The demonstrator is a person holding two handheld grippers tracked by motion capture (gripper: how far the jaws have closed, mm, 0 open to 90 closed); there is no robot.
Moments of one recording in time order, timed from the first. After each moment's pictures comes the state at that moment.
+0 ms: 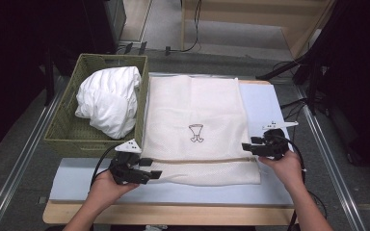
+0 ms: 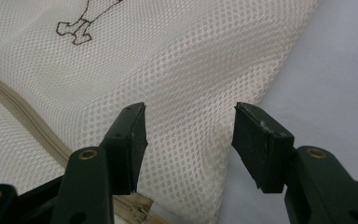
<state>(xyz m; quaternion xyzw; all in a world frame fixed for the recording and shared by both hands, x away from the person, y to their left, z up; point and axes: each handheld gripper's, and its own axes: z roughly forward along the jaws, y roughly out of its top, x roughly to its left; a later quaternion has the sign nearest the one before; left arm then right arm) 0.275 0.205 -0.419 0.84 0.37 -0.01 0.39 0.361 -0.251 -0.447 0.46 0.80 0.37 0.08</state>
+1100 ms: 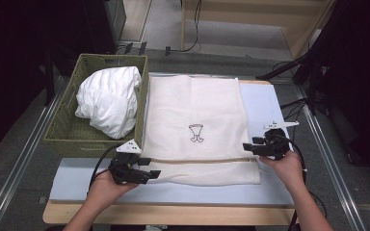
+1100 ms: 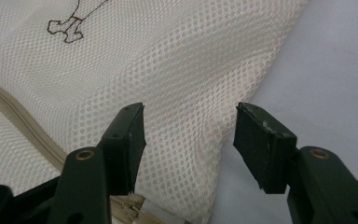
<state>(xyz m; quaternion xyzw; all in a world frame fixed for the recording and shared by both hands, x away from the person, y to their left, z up) 0.275 0.206 -0.421 0.85 0.37 0.01 0.38 0.363 -0.254 -0.449 0.47 0.80 0.37 0.07</state>
